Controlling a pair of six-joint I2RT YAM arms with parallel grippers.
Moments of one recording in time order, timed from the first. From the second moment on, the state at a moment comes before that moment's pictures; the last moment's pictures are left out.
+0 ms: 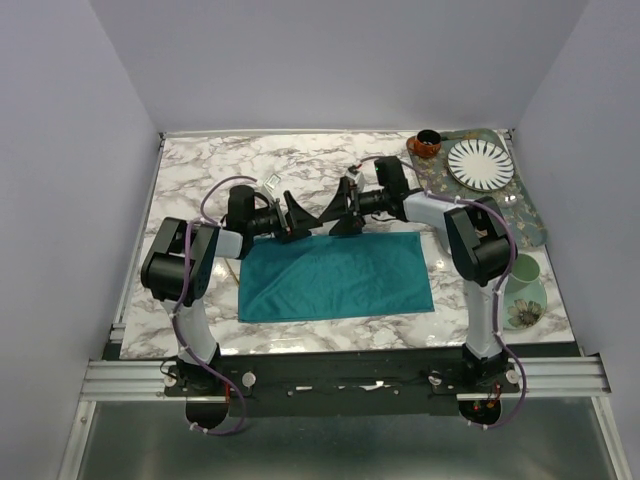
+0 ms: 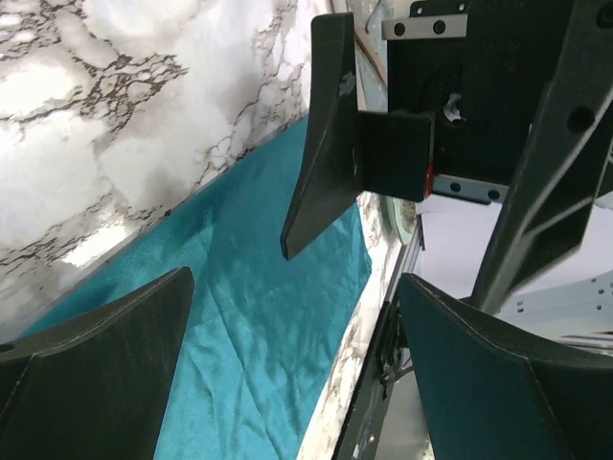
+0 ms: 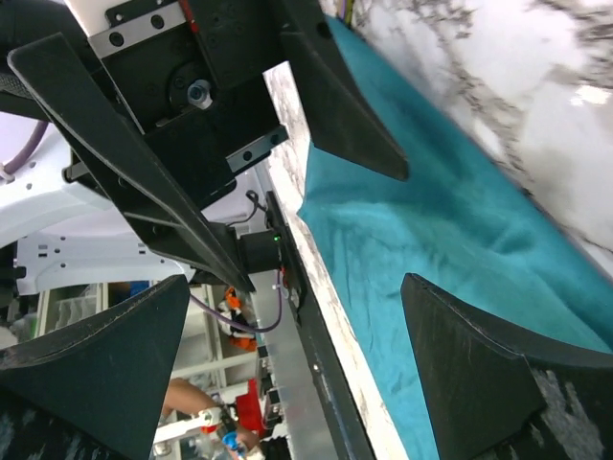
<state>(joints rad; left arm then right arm) -0.22 1.87 0.81 0.68 0.90 -0.90 0.40 2.10 1.36 0.06 -1.08 0.77</state>
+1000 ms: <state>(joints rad) -0.08 1.94 0.81 0.53 0.99 -0.70 0.03 2.21 1.37 -0.41 -1.20 0.31</state>
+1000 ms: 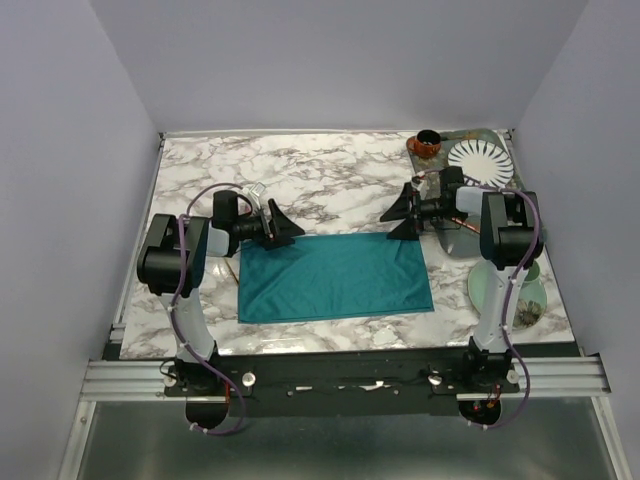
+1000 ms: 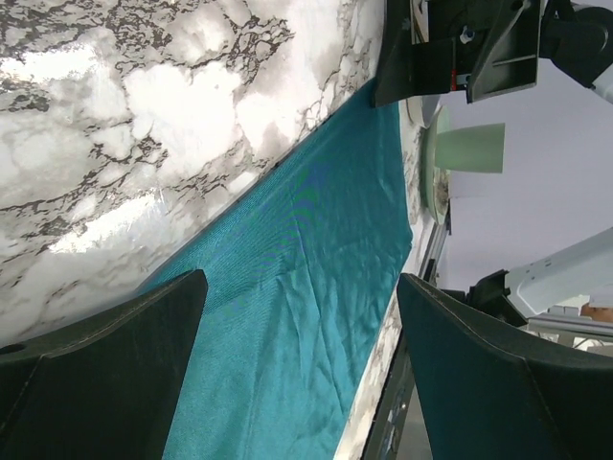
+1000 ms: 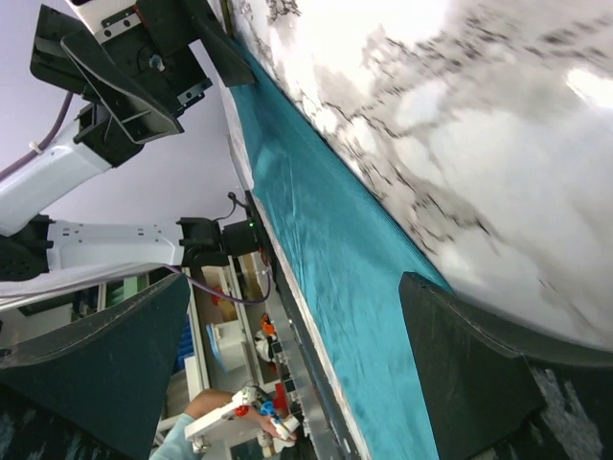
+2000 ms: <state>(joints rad) 0.07 1.94 0.78 0.54 1.15 -0.66 -0.02 2.20 1.42 -0.60 -1.14 0.18</state>
